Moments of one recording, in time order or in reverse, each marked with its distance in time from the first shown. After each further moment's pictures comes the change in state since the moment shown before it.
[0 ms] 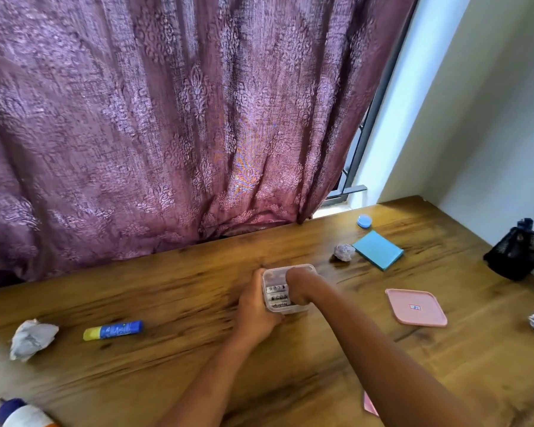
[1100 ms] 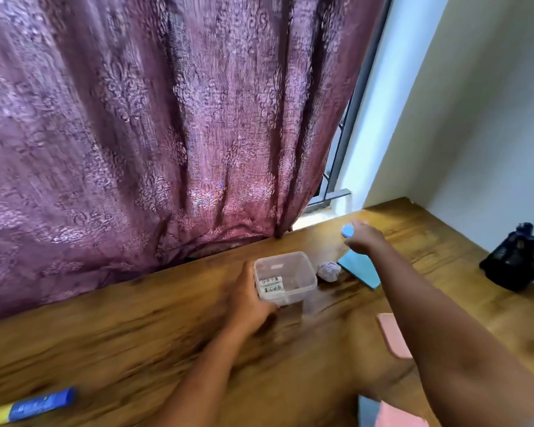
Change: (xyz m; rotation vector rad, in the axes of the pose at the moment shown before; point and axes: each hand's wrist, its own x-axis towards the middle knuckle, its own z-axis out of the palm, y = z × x) left_hand 0.098 -0.007 0.047 -0.054 -0.020 -0.015; right_hand 0.103 0.233 -0.006 0.535 0.385 0.544
